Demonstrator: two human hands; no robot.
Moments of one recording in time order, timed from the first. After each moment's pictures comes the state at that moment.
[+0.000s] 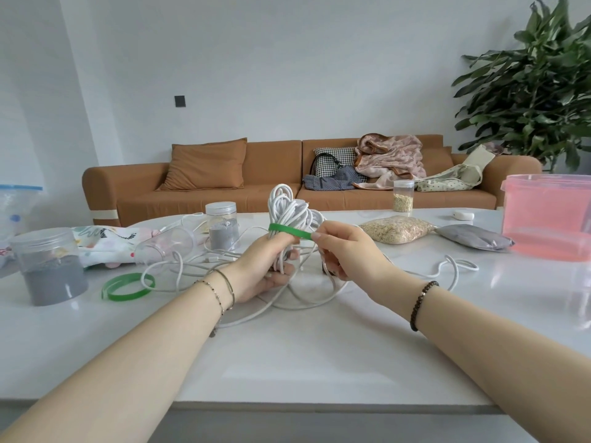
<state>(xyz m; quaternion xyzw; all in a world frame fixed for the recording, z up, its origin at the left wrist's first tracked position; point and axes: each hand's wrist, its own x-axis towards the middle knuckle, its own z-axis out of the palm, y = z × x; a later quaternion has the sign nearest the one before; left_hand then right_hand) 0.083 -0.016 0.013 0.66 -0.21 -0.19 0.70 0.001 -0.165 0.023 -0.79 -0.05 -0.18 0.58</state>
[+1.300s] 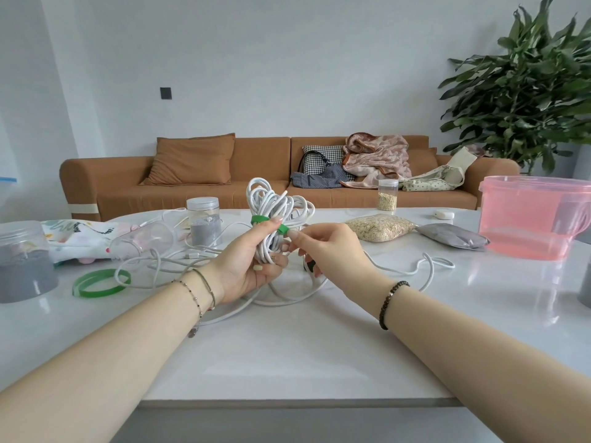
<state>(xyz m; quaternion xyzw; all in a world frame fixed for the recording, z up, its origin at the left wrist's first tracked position) 0.064 -0.019 0.020 0.53 -0.23 -0.27 0.77 -0.001 -0.165 0.021 -0.81 -0.02 -0.25 0.53</state>
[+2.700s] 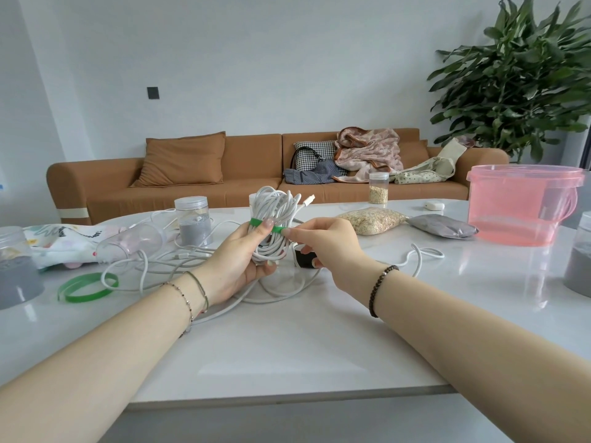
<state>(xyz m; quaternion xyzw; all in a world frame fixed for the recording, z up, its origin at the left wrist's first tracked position) 0.064 -0.028 0.012 0.60 -0.21 -0.14 0.76 0.003 -0.174 0.022 -0.74 0.07 -0.22 0.64</state>
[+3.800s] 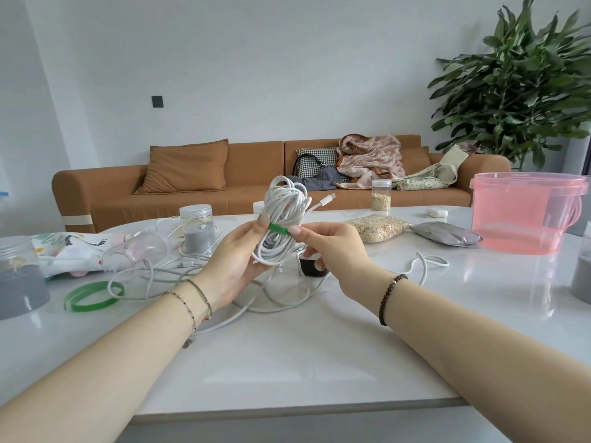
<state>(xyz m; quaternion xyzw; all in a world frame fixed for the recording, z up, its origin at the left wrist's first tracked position) 0.073 -0.020 0.016 0.58 -0.26 -0.11 0.77 -0.003 -0.177 0.027 -0.72 0.03 -0.22 0.65</state>
